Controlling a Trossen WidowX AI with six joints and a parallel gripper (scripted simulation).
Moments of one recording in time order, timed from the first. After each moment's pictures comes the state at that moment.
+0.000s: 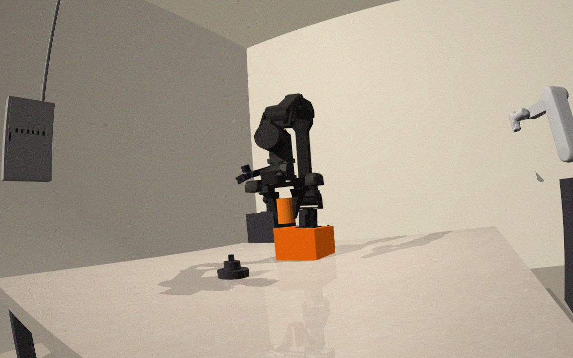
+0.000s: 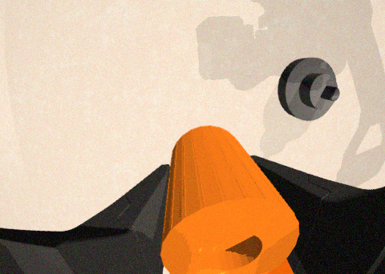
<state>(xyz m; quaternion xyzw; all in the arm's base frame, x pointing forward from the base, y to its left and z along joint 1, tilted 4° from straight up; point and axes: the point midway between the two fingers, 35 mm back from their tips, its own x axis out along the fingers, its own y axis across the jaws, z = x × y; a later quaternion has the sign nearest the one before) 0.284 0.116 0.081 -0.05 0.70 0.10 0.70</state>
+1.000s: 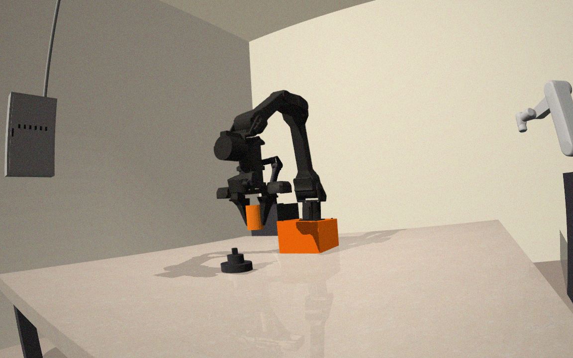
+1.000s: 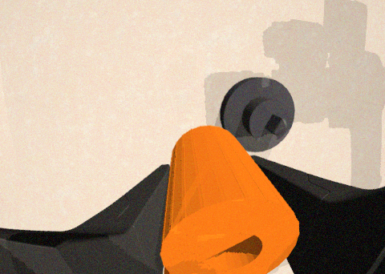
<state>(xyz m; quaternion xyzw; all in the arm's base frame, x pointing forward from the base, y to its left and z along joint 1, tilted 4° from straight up) 0.324 0.037 0.050 -0.06 0.70 0.09 0.70</state>
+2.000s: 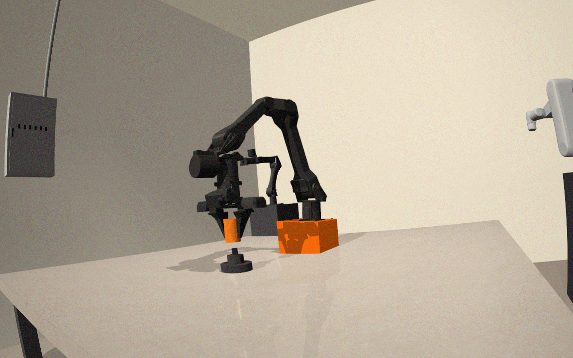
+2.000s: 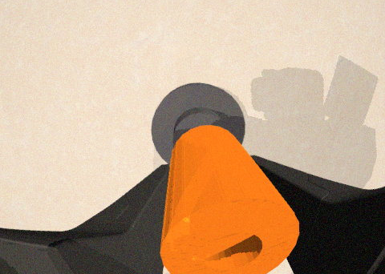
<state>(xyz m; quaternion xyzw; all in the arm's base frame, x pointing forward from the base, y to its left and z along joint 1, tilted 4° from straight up) 0.338 -0.031 0.016 -0.06 0.70 0.09 0.71</state>
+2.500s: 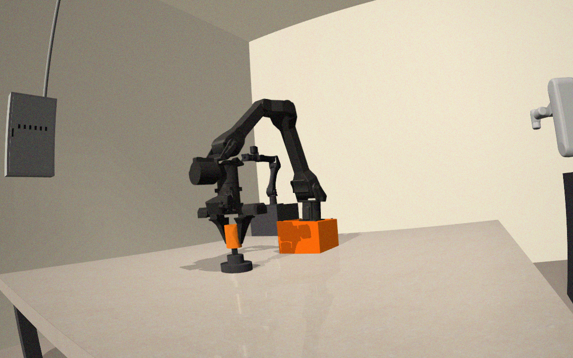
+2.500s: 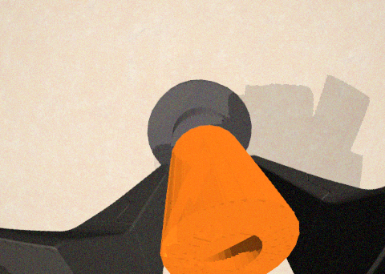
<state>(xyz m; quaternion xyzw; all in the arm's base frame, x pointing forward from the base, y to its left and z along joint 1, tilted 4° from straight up) 0.337 -0.032 0.001 -0.06 0.70 0.09 0.70</state>
